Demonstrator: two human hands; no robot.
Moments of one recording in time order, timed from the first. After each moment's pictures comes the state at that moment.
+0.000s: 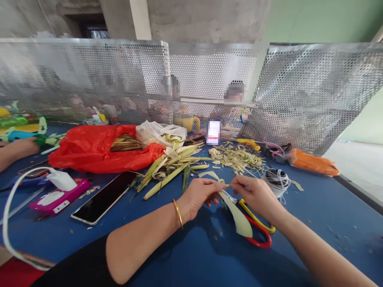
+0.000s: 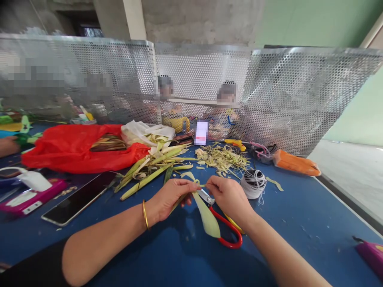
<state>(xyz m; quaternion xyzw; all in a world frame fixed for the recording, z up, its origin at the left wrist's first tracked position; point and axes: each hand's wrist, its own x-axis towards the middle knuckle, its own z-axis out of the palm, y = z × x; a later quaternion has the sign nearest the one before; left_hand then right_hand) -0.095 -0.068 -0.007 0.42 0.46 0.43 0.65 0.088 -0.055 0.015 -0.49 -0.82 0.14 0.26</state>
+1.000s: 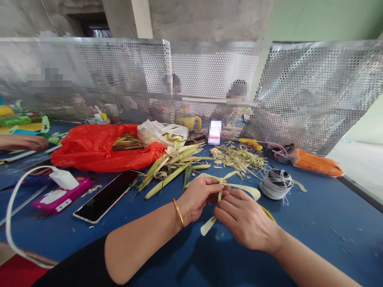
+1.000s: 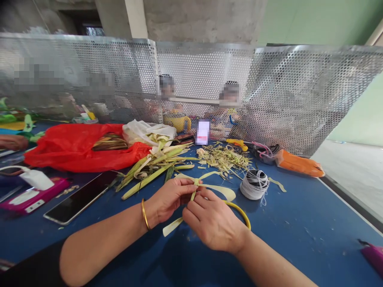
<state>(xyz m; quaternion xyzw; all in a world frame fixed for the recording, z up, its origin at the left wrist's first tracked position) -0.095 -0.072 -0.003 0.34 0.38 0.46 0.73 0.061 -0.089 0.003 -0.14 -0.95 -0.16 0.22</state>
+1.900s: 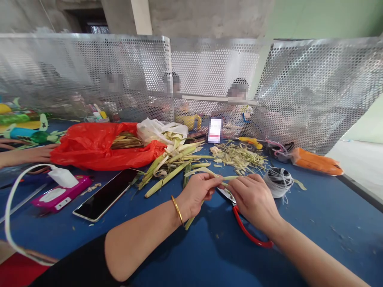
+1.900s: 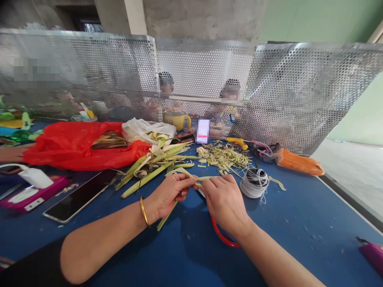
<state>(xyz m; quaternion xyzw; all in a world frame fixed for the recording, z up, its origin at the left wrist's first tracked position) -0.097 -0.067 0.000 0.37 0.42 0.48 0.68 0.073 -0.071 0.008 -0.37 -0.88 -0.13 0.25</state>
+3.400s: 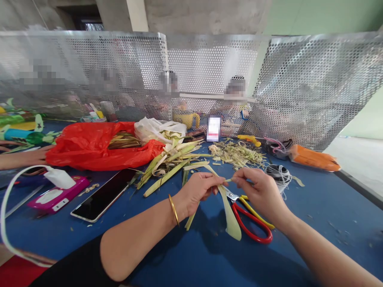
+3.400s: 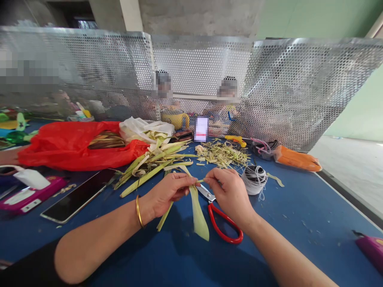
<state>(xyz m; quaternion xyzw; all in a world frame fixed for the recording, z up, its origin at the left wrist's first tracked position) -0.102 -0.071 0.009 0.45 0.44 0.40 0.66 0.081 -0.068 0.025 -0.45 -0.82 0.09 0.35</state>
